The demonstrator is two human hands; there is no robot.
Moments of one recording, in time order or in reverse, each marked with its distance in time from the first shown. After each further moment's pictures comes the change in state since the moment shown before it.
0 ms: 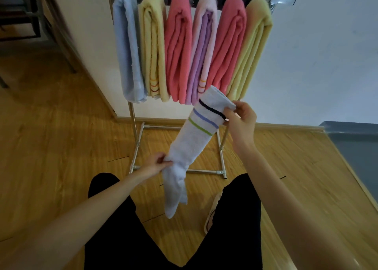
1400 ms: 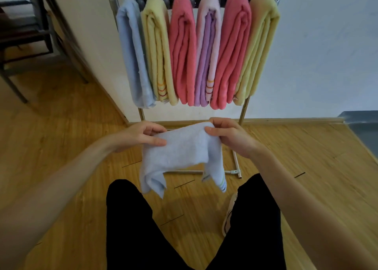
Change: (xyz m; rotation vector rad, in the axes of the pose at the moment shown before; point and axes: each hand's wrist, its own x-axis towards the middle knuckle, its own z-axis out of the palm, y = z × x) left_hand -0.049 0.112 -0.135 0.123 -0.409 0.262; right_hand -0.003 0.010 0.009 0.037 -0.905 0.208
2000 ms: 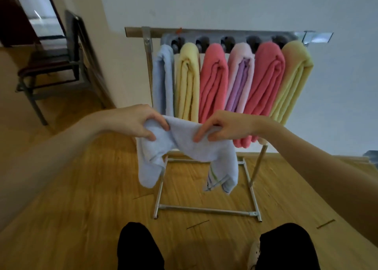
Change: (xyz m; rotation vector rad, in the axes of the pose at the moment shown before) left_hand -0.010 0.045 -0.146 0.735 0.128 0.026; right_hand 0.116 -0.136 0.027 -1.075 -0.395 -0.108
